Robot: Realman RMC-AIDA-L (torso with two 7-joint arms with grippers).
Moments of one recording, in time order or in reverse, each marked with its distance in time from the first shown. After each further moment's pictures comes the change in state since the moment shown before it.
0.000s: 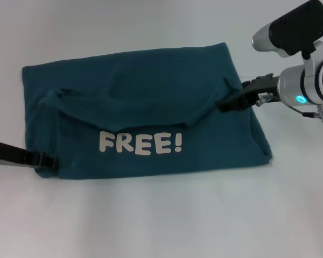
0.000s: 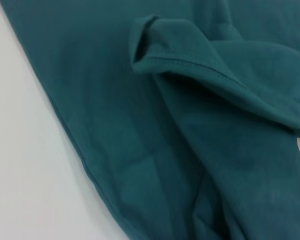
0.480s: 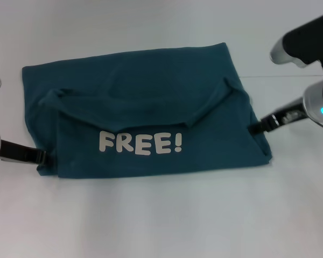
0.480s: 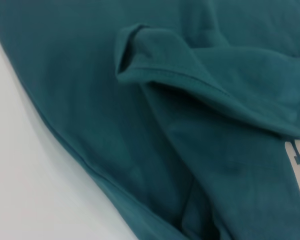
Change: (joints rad) left arm -0.006 -0.005 -0.001 0.006 -0.010 0.000 0.031; right arm -0.028 -0.003 0.010 -0.104 -0.244 -0.237 0.238
